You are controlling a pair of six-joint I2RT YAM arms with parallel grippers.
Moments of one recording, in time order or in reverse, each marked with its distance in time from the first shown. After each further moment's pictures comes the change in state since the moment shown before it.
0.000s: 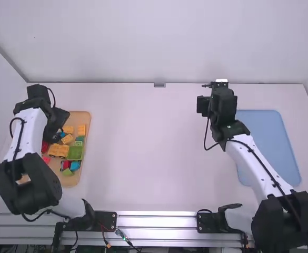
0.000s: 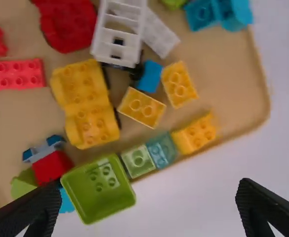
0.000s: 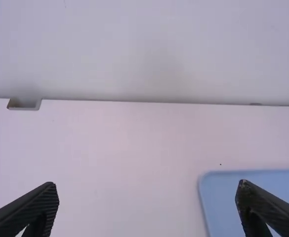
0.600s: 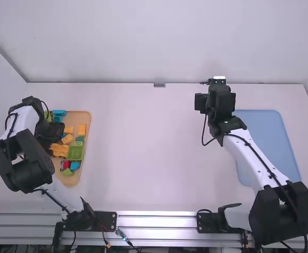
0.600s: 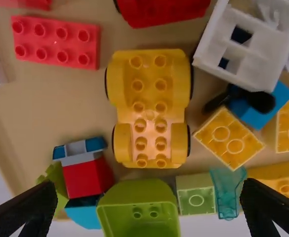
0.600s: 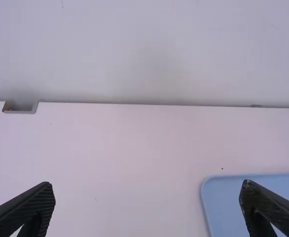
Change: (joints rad) left arm 0.127 0.237 0.055 -0.121 0.057 -0.045; right arm 0.007 0.054 0.042 0.003 0.018 0.004
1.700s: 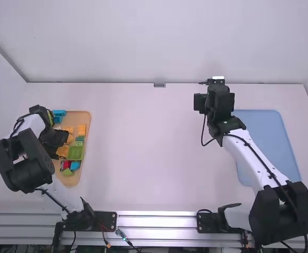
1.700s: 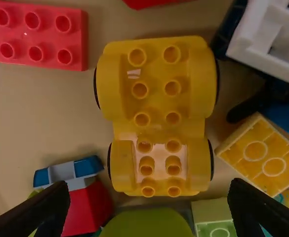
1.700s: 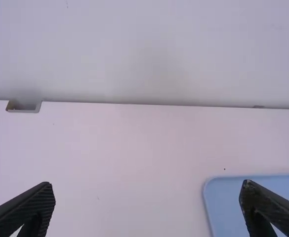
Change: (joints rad) left arm -0.001 0.000 -0.177 0.206 -0.001 0.030; right arm 0.007 0.000 0.000 -0.001 0.000 0.000
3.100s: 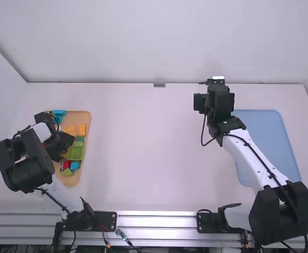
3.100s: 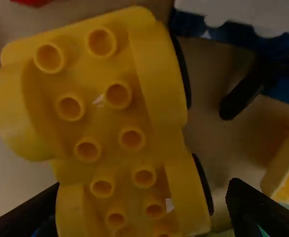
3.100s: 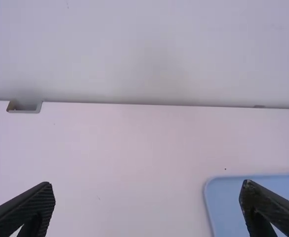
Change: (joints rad) left arm 0.000 0.000 -0.166 0.280 0.046 0.232; right arm 0.003 0.000 0.000 0.000 -0.001 0.003
